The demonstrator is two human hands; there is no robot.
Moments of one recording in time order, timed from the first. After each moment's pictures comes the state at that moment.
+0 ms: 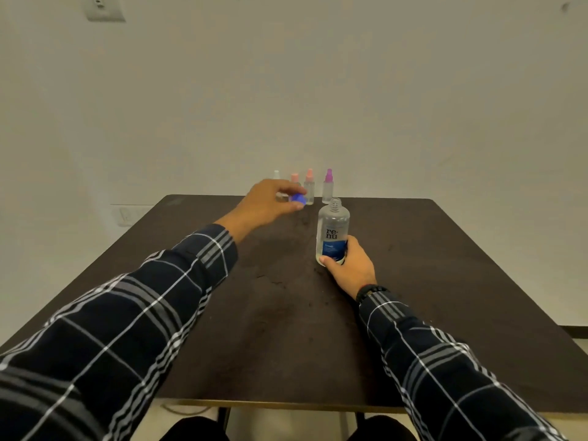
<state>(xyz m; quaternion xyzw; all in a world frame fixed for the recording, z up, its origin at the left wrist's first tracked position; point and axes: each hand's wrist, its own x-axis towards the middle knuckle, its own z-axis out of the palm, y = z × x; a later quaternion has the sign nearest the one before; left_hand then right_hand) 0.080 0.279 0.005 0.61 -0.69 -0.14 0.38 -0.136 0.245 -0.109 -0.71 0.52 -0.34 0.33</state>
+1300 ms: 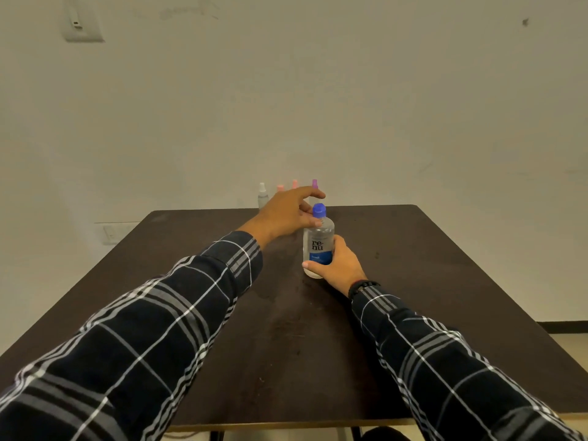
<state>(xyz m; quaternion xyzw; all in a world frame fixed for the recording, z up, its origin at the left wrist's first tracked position) 0.022 0.254 0.017 0.61 -0.71 -0.16 0.31 -0.139 0.229 -0.093 -0.72 0.48 -0.33 0.37</state>
